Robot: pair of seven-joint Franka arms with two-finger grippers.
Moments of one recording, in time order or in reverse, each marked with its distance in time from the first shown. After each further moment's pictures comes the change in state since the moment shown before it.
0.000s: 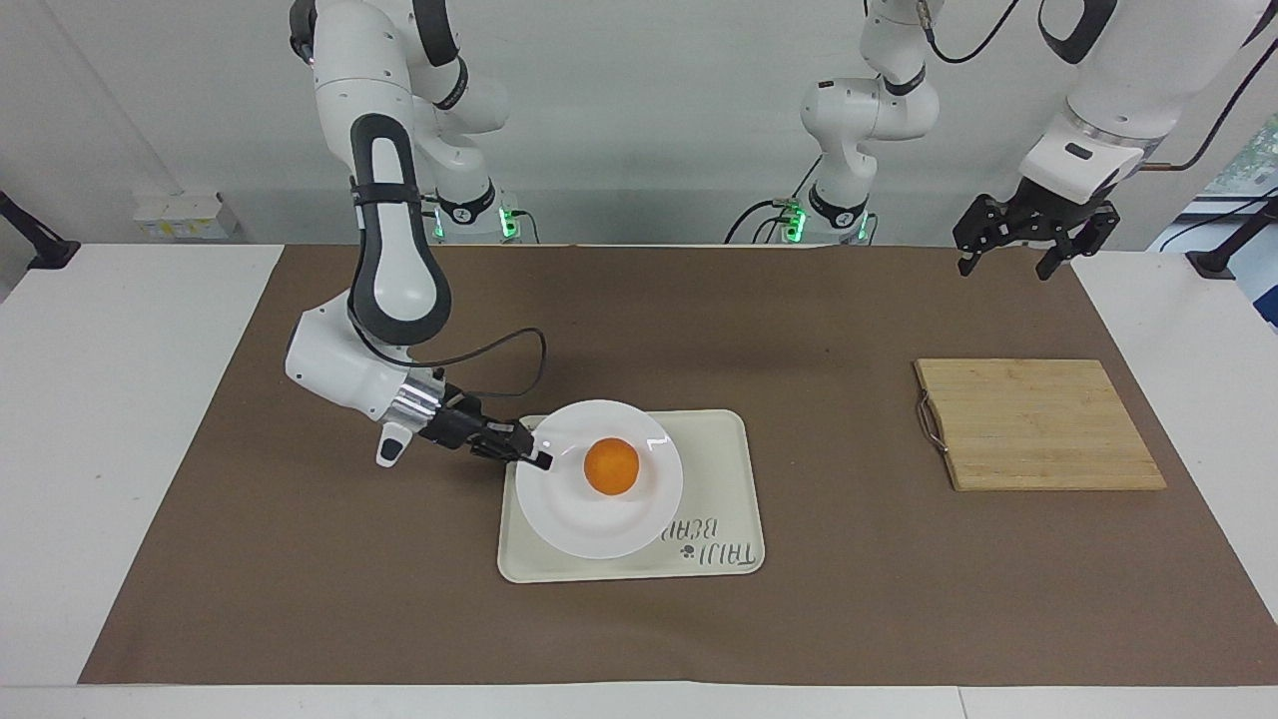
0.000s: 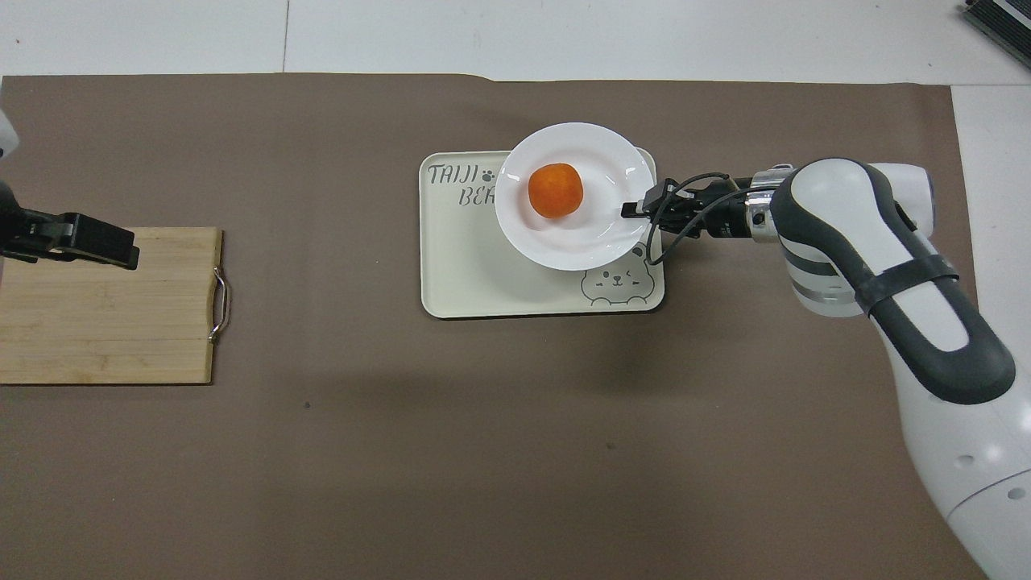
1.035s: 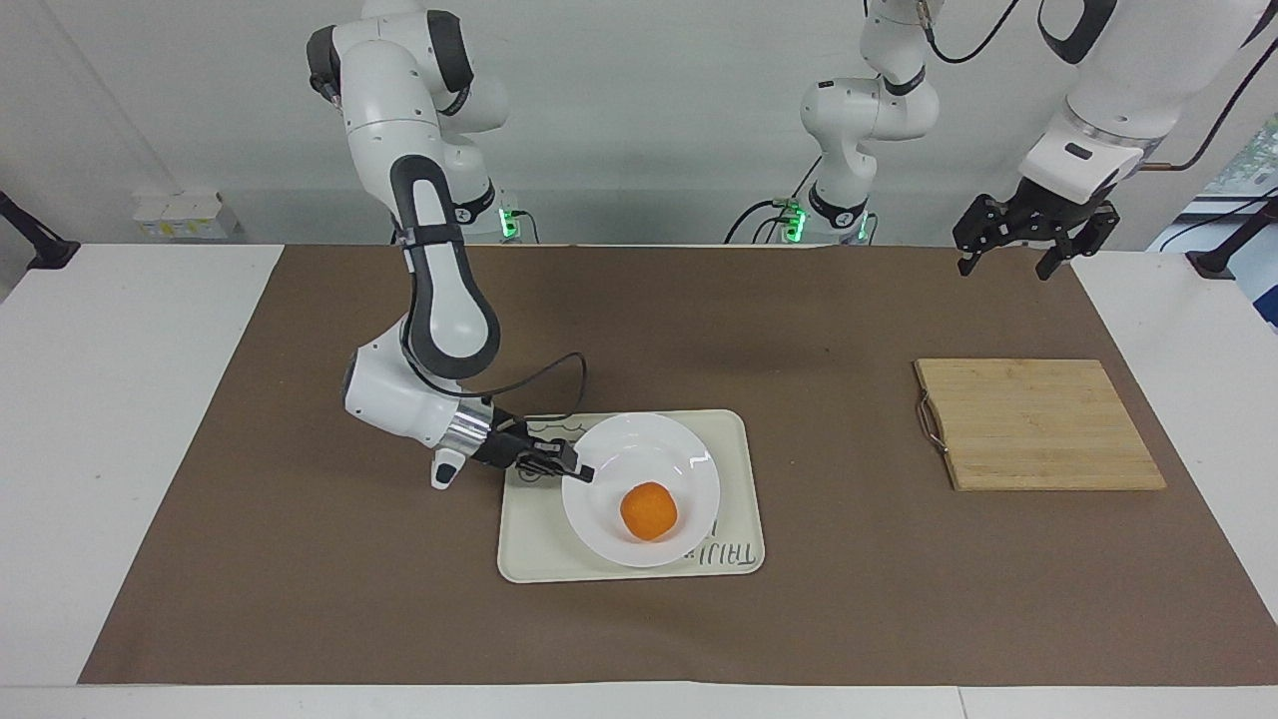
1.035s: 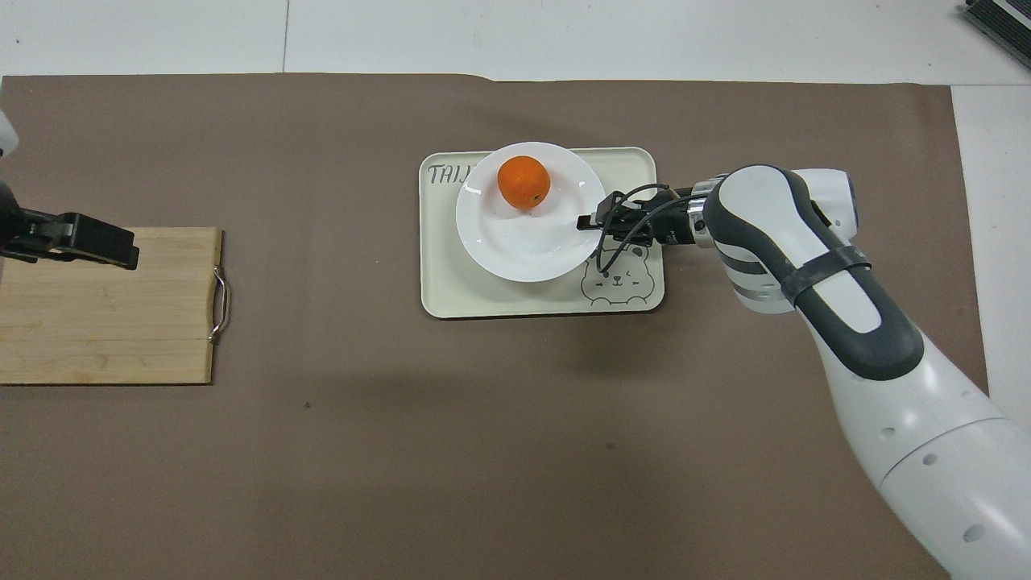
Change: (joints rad) left arm 0.000 0.000 0.000 0.000 0.000 0.000 0.000; right arm 0.075 0.096 0.017 0.044 0.028 0.034 -0.006
